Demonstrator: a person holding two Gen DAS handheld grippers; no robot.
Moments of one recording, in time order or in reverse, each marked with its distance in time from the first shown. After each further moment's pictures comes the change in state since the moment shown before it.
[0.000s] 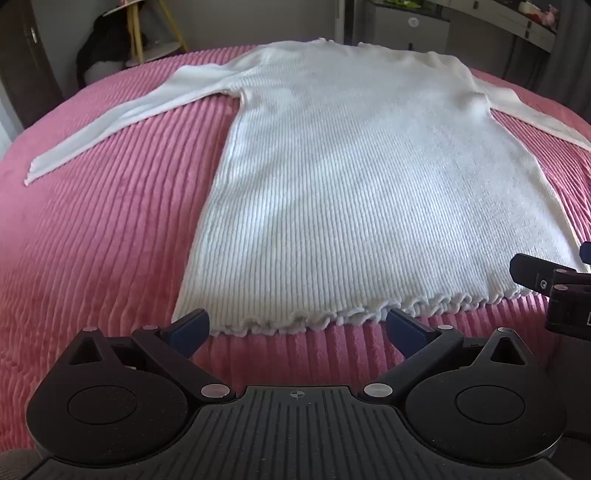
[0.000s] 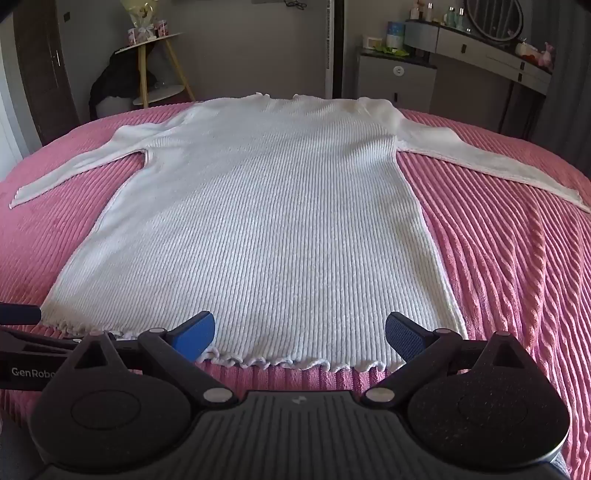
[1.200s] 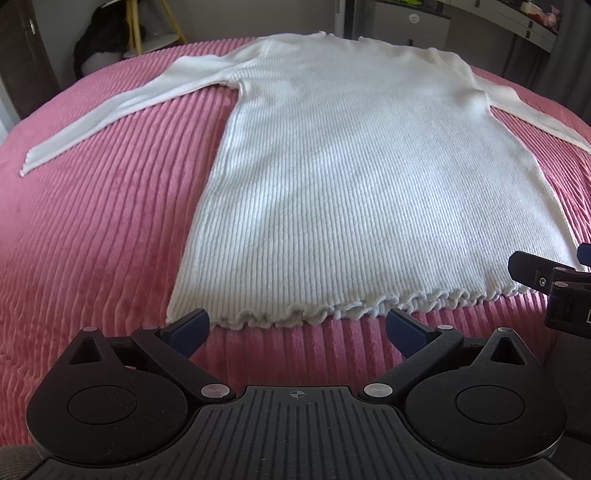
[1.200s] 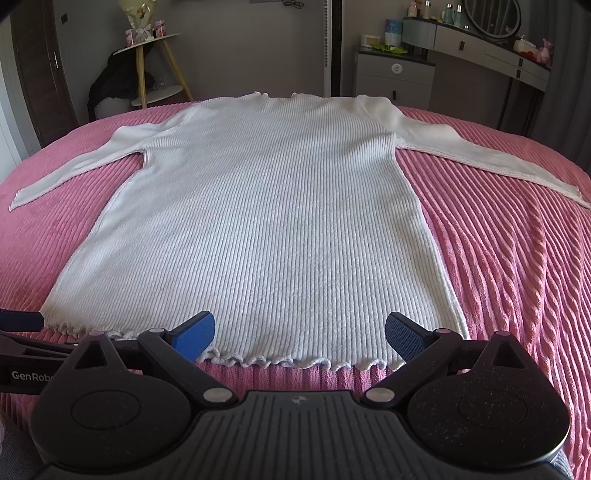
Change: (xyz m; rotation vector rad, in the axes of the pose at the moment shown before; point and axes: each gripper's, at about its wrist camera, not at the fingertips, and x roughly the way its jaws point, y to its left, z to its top) left arm 0.003 0.003 -0.005 -0.015 0.018 -0.018; right arm 0.001 -0.001 -0.001 0.016 0.009 0.009
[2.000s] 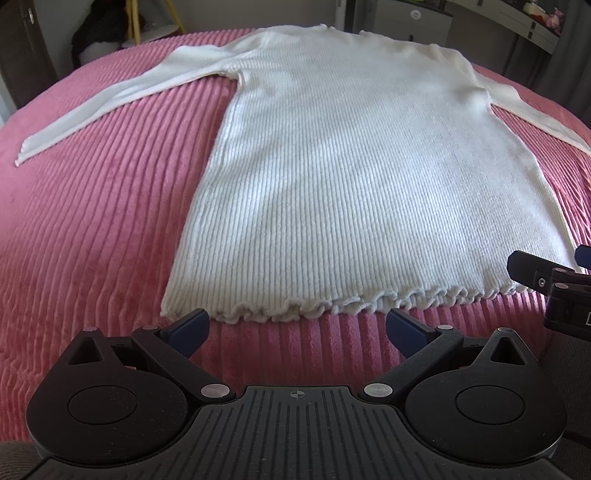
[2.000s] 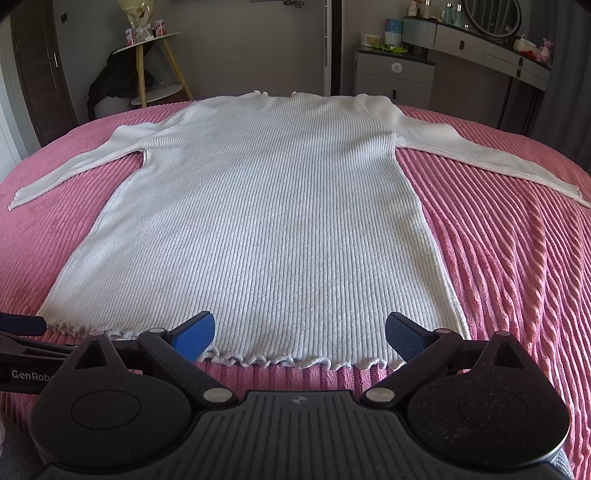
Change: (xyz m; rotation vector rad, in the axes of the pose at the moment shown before) left arm 0.004 0.001 0.001 -0.022 0.027 -0.019; right arm 0.000 0.000 0.000 -0.001 0.003 -0.001
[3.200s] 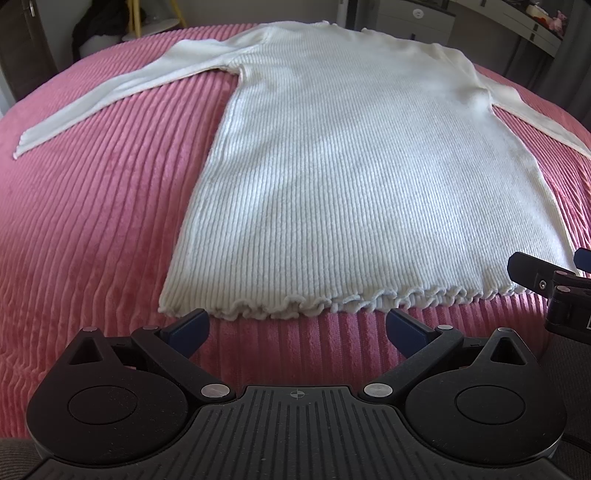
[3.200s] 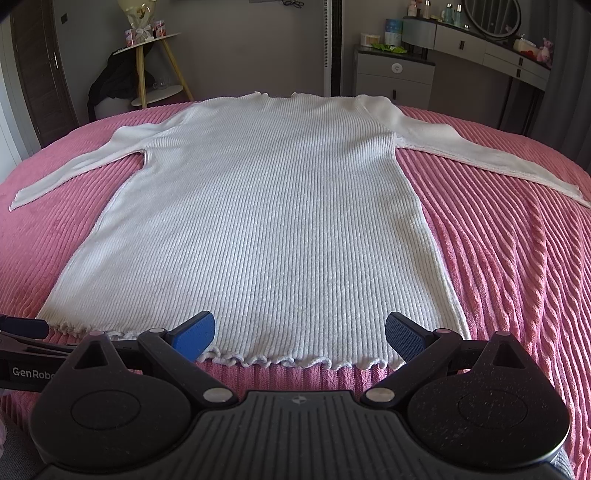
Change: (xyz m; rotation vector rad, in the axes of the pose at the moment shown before) left arm 0.001 0.001 0.000 -0.017 0.011 -0.011; right arm 0.000 -0.001 0.001 0.000 0.000 0.002
